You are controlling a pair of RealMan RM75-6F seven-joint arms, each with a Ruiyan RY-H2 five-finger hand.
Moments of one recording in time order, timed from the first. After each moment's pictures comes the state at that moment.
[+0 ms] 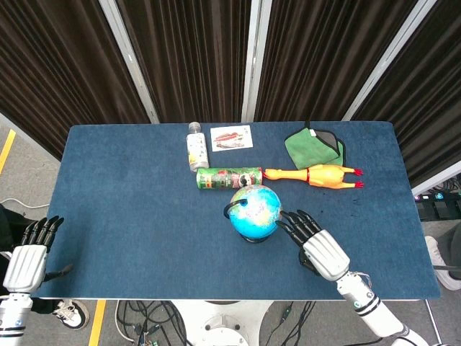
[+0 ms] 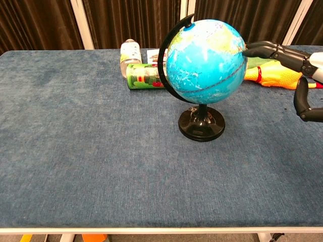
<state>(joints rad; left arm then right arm) -0.05 -1.33 0.00 -1.32 1.54 1.50 -0.11 0.42 -1.36 -0.04 -1.56 -1.79 1.34 0.09</state>
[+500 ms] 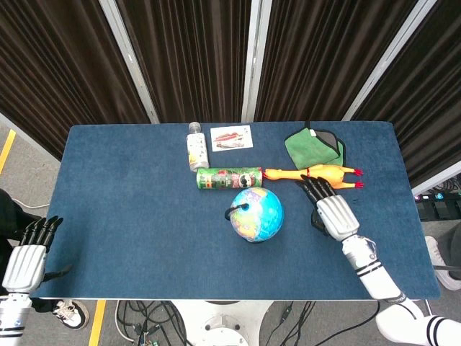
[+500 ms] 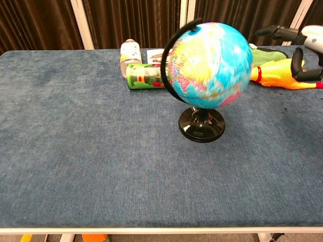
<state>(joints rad) -0.05 -1.32 0.00 -1.33 1.54 1.50 -0.11 0.51 -1.34 0.12 -1.49 -1.49 1.14 0.12</state>
